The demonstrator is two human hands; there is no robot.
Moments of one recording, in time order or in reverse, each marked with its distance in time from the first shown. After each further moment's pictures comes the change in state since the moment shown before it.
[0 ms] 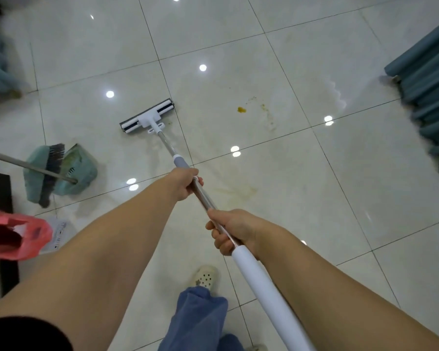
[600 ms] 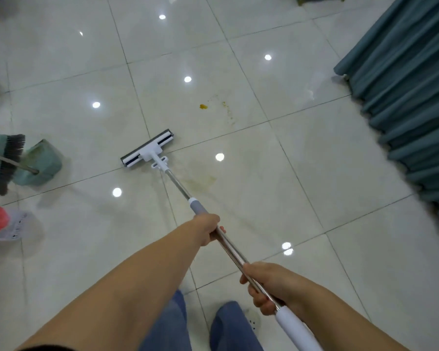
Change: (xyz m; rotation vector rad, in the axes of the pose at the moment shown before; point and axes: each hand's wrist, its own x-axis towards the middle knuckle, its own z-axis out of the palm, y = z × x) left_hand -0.104 -0.251 0.213 0.178 -0.030 -0.203; right_hand -0.137 0.223 -0.238 -0.153 0.105 0.058
